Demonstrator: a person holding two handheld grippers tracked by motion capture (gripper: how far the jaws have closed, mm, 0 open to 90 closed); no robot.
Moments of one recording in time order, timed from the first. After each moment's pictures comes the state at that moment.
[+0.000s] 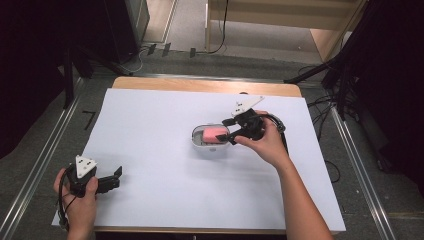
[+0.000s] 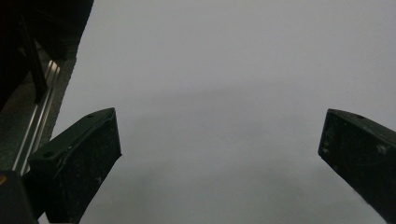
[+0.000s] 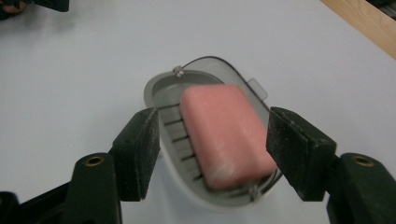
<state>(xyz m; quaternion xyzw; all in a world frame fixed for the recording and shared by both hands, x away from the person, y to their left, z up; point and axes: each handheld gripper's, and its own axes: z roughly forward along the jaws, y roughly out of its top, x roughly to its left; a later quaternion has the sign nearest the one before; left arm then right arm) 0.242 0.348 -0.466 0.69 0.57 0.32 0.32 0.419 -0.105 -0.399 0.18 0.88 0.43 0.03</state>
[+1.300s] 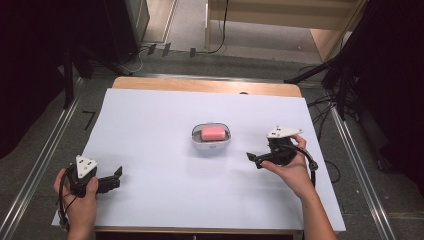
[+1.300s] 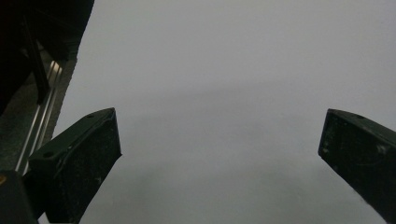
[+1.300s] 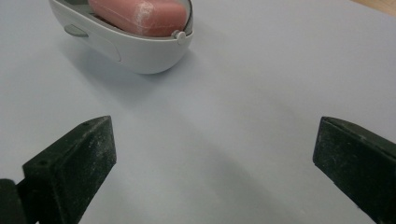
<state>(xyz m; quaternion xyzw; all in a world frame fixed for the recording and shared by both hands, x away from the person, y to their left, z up) 0.242 0.346 -0.466 0.69 0.57 0.33 0.31 0.351 -0.187 -0.435 0.37 0.83 0.40 0.14</state>
